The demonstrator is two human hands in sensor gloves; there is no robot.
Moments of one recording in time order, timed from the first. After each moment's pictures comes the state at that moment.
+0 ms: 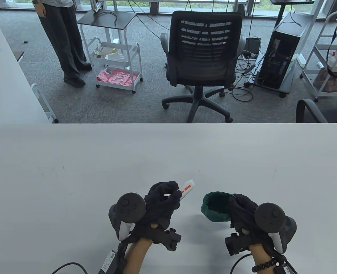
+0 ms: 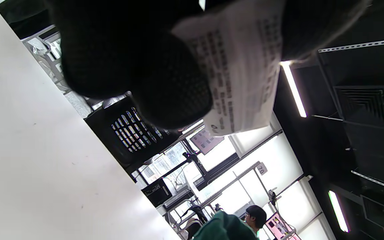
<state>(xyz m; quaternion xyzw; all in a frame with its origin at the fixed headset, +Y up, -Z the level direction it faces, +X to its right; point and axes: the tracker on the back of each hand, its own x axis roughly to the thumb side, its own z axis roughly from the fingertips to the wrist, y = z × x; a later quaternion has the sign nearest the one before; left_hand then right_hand) -0.113 -0.638 -0.305 0.09 -0.14 0.50 0.85 0.214 -0.672 -0.291 -0.05 -0.17 0.91 0.37</state>
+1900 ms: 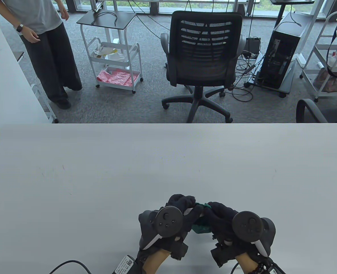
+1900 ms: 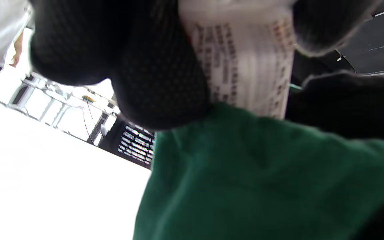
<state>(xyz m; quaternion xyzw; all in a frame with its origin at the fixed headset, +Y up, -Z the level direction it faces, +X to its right) -0.055 -0.641 -0.284 0.10 -0.17 0.27 0.94 0.157 -0.663 -0.275 0.08 -0.16 0.92 0.35</state>
